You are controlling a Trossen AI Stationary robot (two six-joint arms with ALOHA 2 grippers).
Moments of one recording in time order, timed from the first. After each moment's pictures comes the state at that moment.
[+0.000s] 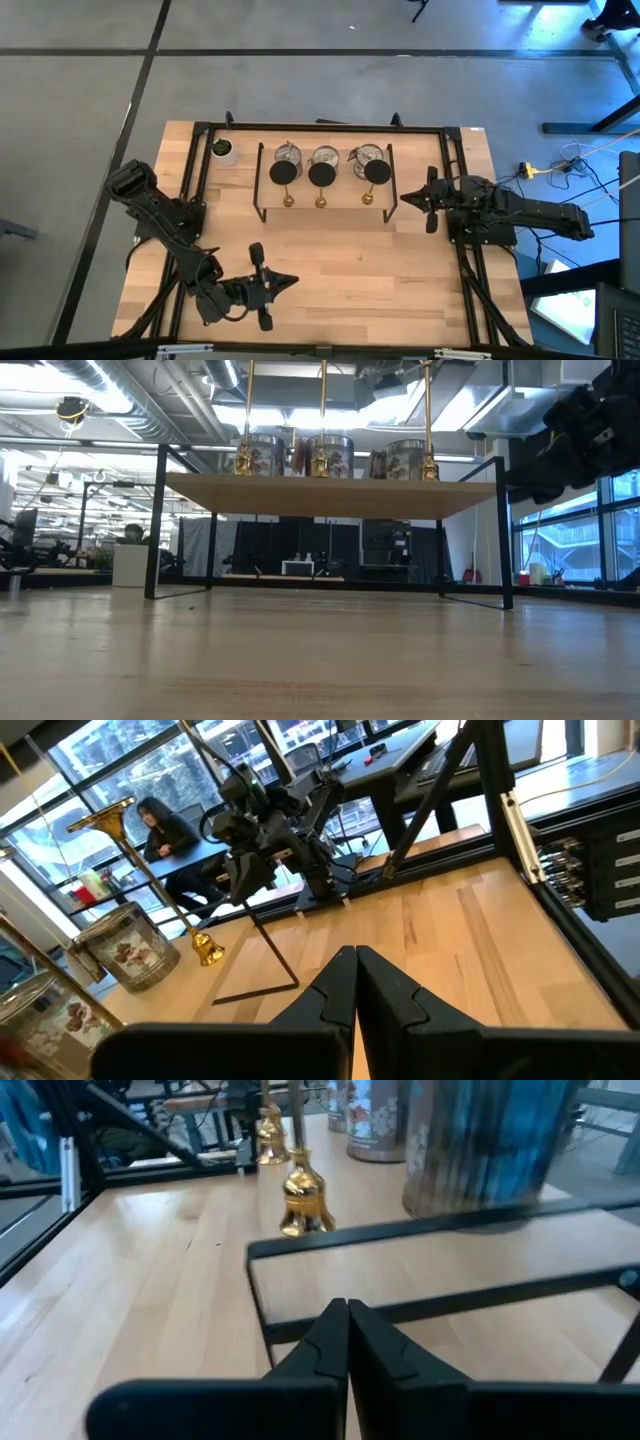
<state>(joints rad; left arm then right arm) -0.84 1.56 0.99 0.33 -1.08 0.15 -0.12 0.15 0.15 -0.24 -0.02 0.07</state>
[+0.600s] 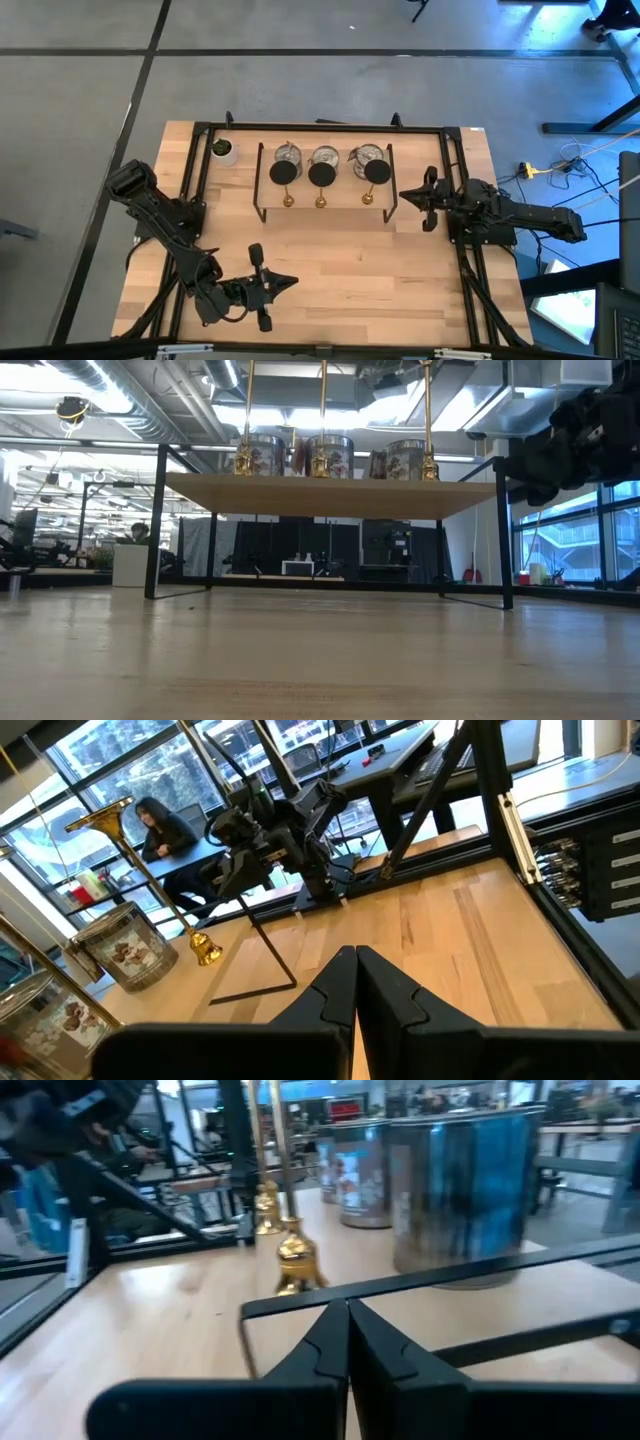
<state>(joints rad) -0.84 1.56 0.99 0.33 -1.08 0.14 -0.12 0.04 0.01 0.01 0.00 0.12</state>
